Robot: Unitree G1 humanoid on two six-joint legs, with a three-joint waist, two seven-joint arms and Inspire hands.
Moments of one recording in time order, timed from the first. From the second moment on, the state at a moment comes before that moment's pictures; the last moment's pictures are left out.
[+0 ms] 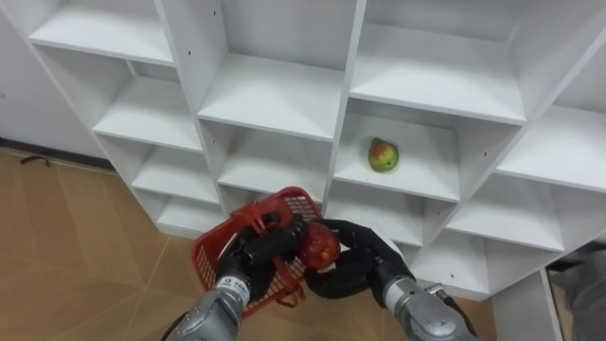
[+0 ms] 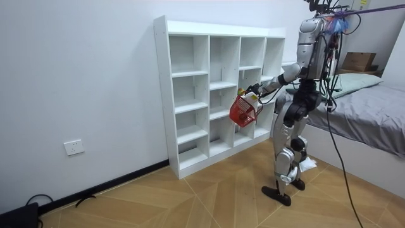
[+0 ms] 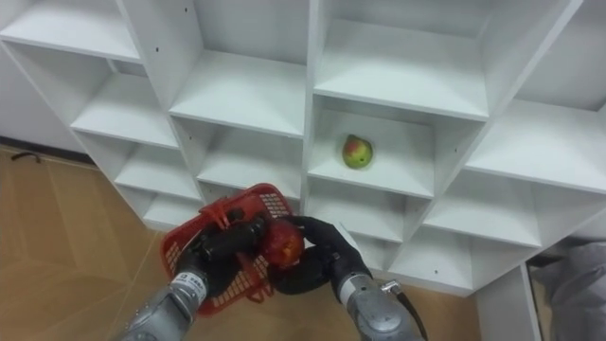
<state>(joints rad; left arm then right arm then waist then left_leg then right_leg) -0.04 0.11 -0.36 0.51 -0.86 0.00 0.03 0.00 -0.22 0.41 0.34 0.20 0.11 0.02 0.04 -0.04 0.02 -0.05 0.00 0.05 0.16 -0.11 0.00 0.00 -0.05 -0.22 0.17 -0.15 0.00</state>
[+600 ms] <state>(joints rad) 0.00 0.11 -0.38 0.51 -0.86 0.00 0.03 0.00 -0.20 0.41 0.43 0.24 0.11 0.00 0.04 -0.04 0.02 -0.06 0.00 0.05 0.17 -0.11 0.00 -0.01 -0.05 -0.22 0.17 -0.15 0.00</state>
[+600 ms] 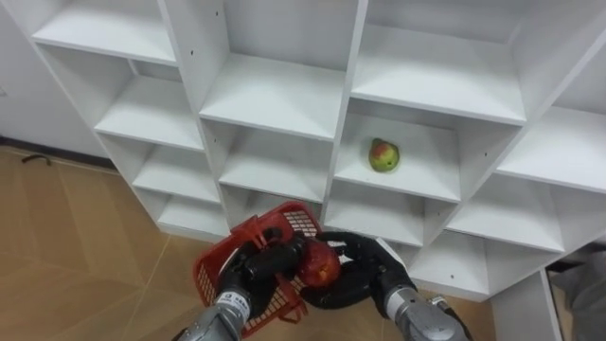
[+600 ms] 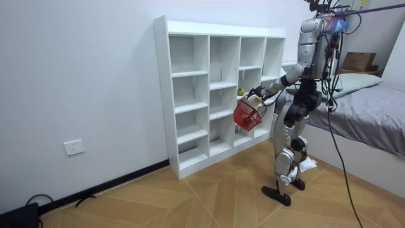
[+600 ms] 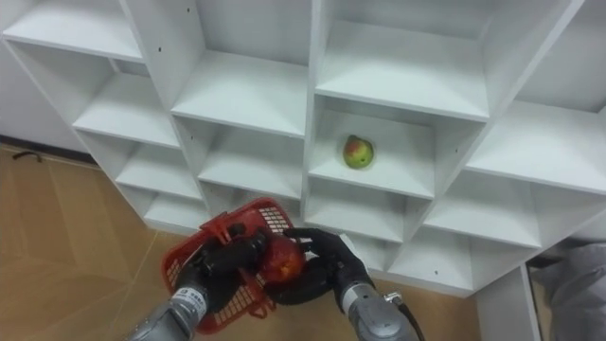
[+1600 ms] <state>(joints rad) 0.00 0.11 -0.38 0.52 -0.87 0.00 0.02 0.00 -0.20 0.41 0.43 0.27 0.11 -0.02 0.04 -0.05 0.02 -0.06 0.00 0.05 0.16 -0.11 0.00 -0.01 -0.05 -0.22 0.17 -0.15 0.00</state>
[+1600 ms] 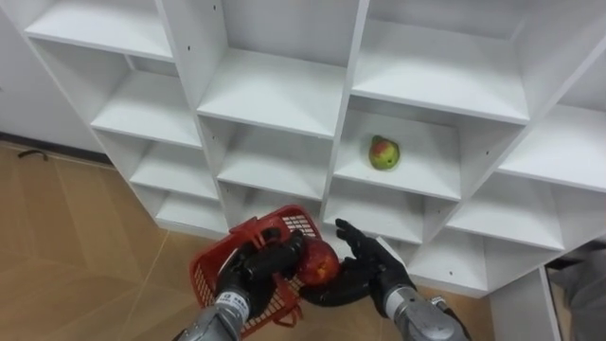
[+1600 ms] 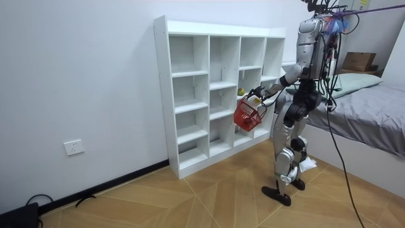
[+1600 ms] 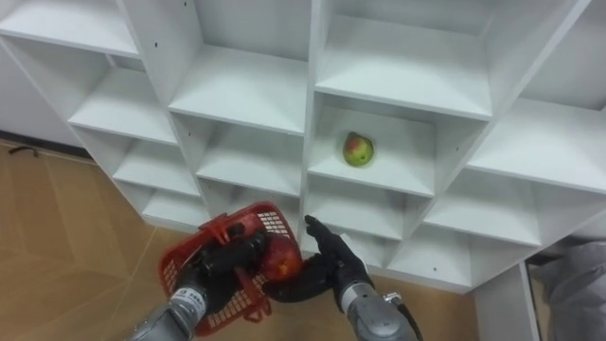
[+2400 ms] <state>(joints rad) 0.01 0.15 -0.37 0.58 -0.87 0.01 -0.03 -0.06 -0.26 0.35 0.37 0.21 0.11 0.01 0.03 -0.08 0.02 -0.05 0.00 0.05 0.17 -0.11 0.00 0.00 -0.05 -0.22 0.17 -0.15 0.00</state>
